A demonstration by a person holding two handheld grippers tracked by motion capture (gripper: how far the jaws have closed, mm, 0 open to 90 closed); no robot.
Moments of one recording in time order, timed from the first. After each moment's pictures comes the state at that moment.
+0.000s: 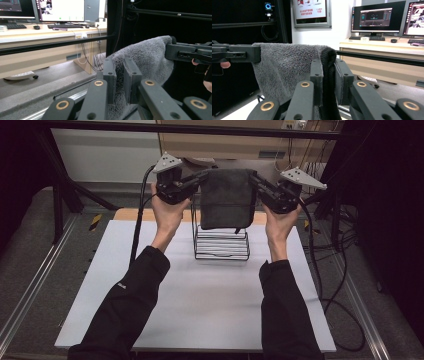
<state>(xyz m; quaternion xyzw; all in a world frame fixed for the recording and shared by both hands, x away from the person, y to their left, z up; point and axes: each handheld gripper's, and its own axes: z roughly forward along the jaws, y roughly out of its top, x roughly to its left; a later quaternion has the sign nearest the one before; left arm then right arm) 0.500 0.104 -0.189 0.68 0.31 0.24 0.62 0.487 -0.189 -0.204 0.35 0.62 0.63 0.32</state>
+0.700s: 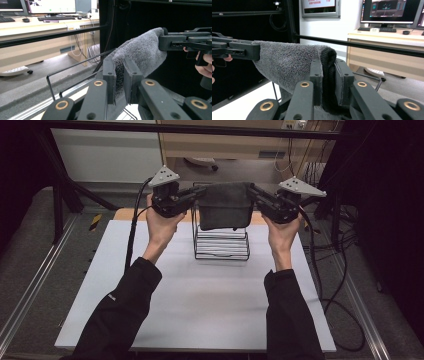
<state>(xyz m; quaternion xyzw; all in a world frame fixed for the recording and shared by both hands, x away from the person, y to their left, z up) 0.478 0.113 -0.205 0.71 0.29 0.22 0.60 0.471 -0.191 -0.216 0.34 0.65 0.61 0.29</state>
